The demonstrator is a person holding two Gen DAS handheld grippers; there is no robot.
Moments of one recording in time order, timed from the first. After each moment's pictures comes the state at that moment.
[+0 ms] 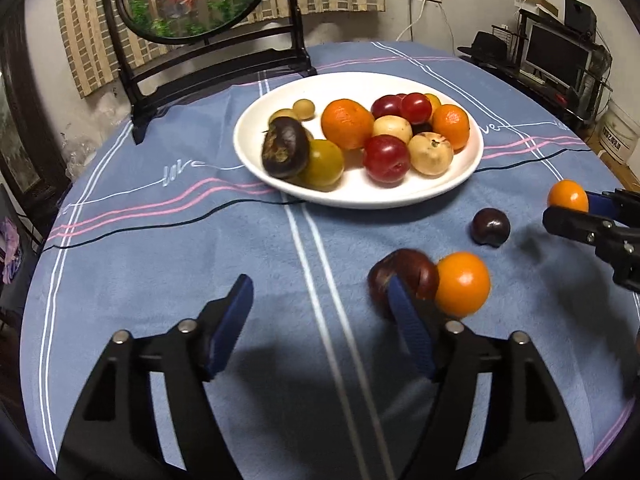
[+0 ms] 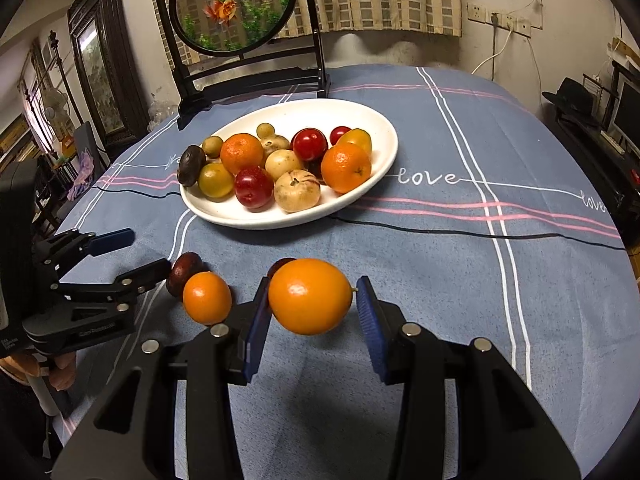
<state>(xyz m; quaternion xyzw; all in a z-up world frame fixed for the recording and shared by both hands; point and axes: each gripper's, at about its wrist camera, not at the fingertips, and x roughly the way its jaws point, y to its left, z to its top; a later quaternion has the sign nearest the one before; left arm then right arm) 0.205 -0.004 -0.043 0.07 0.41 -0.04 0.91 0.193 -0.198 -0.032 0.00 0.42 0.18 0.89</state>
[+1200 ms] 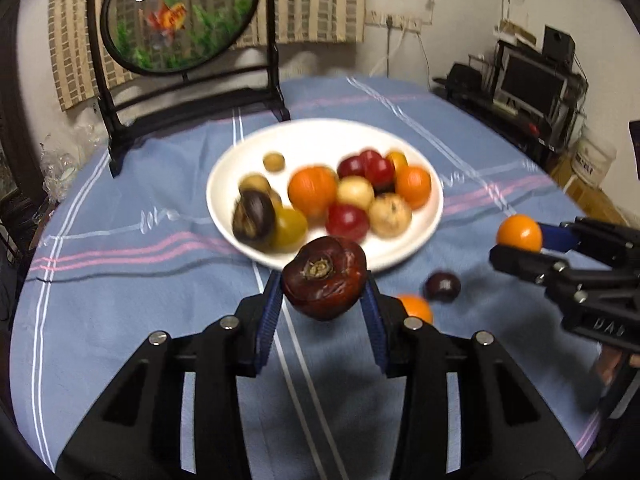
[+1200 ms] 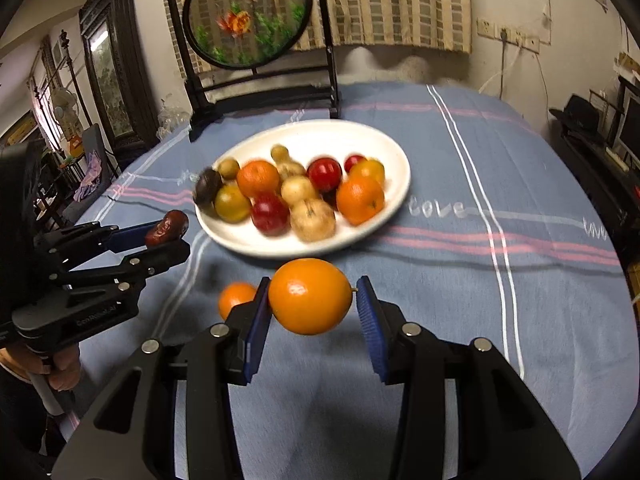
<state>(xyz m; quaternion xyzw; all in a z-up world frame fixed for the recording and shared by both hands) 0.224 -0.012 -0.004 0.03 0.37 -0.09 0.92 0.207 -0.181 -0.003 -0.01 0.40 0.20 0.90</state>
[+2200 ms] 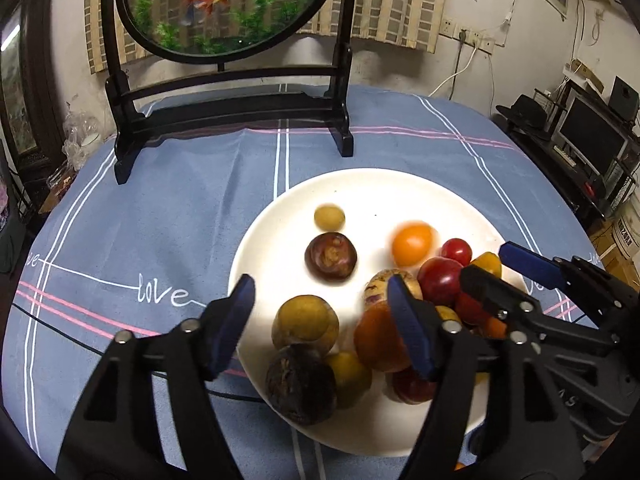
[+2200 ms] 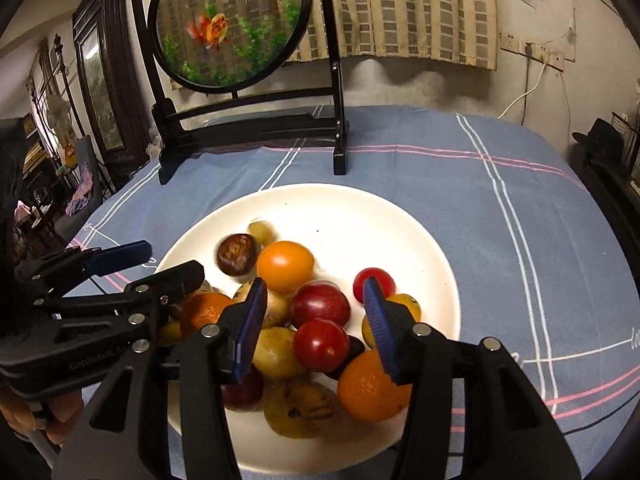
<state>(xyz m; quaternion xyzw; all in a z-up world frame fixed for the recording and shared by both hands) 0.351 0.009 -0.002 -0.03 0.40 -0.01 0.92 0.343 -0.141 -0.012 -0.01 0.38 0.20 0.90</state>
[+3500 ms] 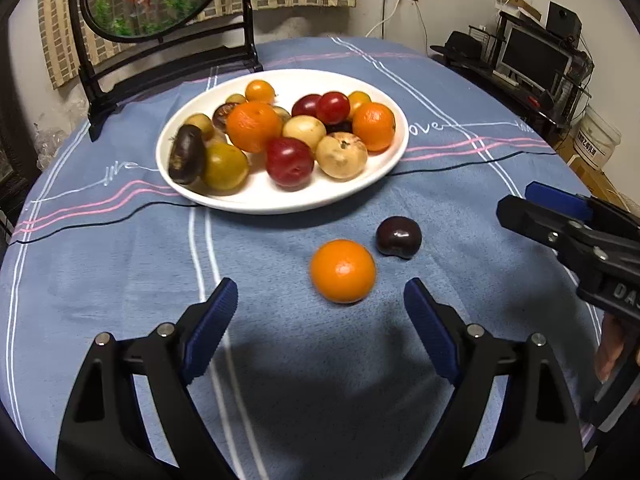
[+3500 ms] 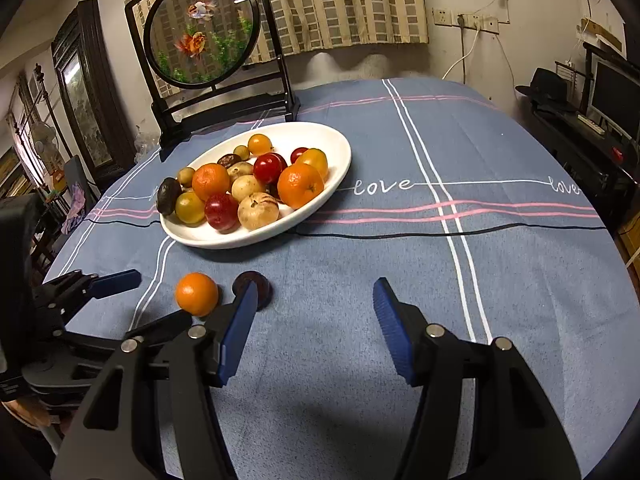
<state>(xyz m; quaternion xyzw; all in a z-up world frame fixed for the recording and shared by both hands) 0.207 -0.065 -0.046 0.03 0.44 -0.09 0.89 0.192 -0.231 -0.025 0.04 0.40 0.15 0.90</state>
